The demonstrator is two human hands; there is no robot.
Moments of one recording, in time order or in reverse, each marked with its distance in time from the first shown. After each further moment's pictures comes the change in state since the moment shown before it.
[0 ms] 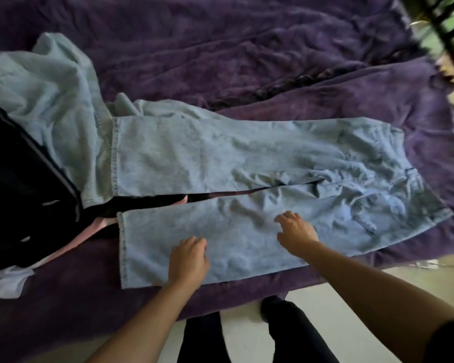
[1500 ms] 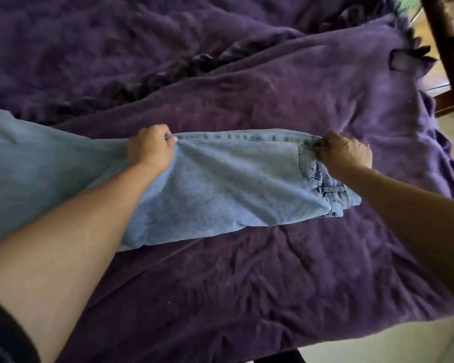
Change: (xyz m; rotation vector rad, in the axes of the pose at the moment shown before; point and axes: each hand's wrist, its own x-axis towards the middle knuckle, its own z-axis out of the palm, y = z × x) left_hand 0.389 0.293 -0.044 -0.124 0.288 -0.107; right_hand 0.231 0.411 -0.168 0.000 0.396 0.276
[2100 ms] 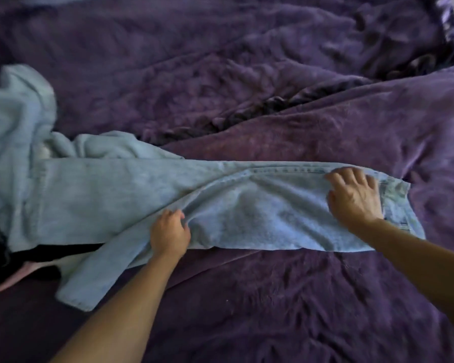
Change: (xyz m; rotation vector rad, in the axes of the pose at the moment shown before) left_hand -0.151 -0.112 -0.055 0.107 -0.076 -0.288; right_hand -0.071 -0.105 -0.027 0.066 0.136 -0.407
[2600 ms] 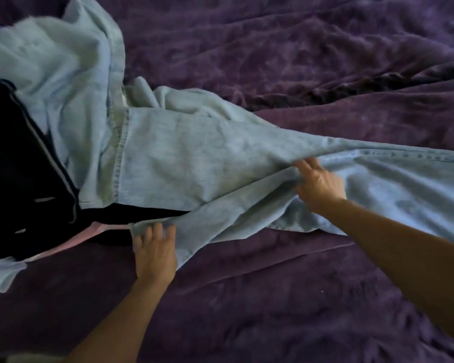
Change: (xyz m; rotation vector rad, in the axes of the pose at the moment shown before) left_hand -0.019 -0.285 0.020 0.382 0.027 0.082; right_hand 0.021 -0.295 0.093 0.094 -0.268 -0.087
